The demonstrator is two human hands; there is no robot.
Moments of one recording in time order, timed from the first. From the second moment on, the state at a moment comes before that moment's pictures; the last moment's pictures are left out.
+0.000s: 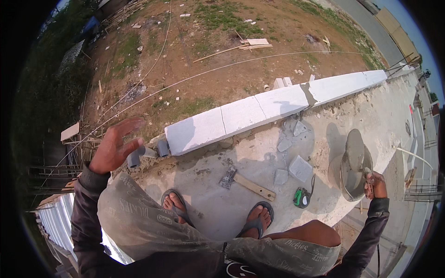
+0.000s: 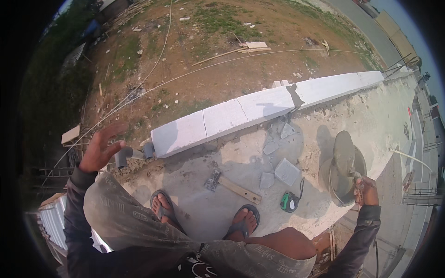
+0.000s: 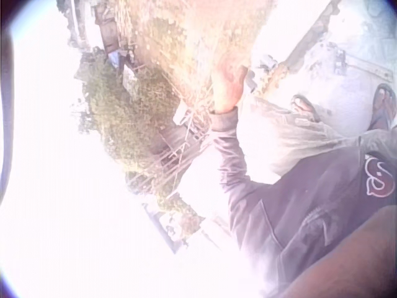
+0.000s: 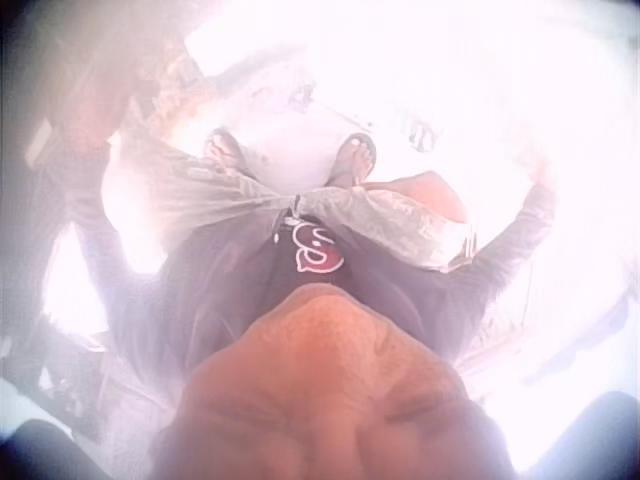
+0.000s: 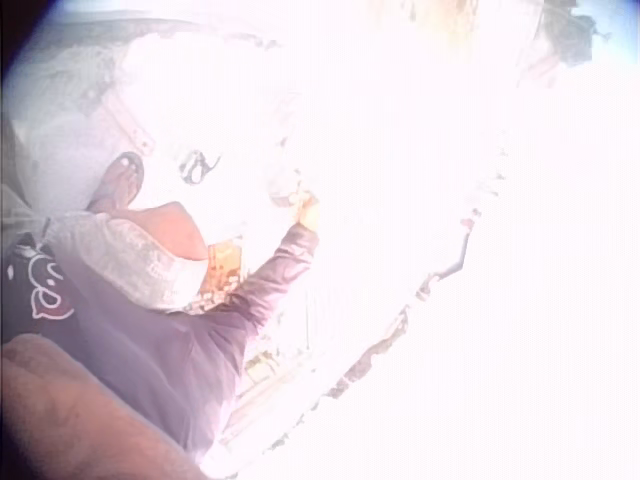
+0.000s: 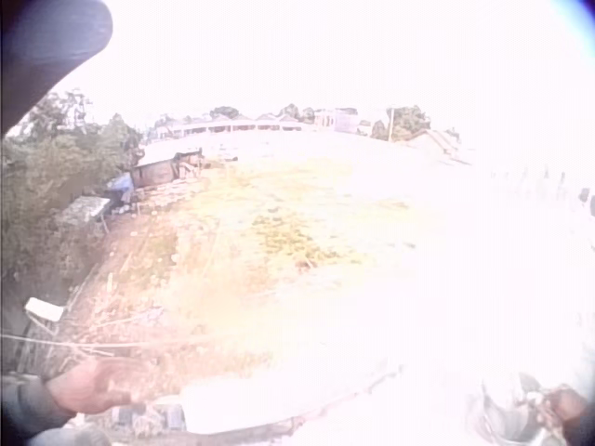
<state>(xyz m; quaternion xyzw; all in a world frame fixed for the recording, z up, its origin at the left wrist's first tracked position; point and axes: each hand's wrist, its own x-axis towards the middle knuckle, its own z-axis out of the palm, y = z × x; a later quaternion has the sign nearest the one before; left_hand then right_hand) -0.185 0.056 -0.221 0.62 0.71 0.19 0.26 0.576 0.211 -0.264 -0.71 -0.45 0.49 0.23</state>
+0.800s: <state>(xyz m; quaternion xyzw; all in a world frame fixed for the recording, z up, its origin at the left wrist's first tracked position) -0.168 -0.040 -0.143 0.62 0.71 0.24 0.22 0.091 0.223 -0.277 -0.27 -0.95 0.14 0.07</state>
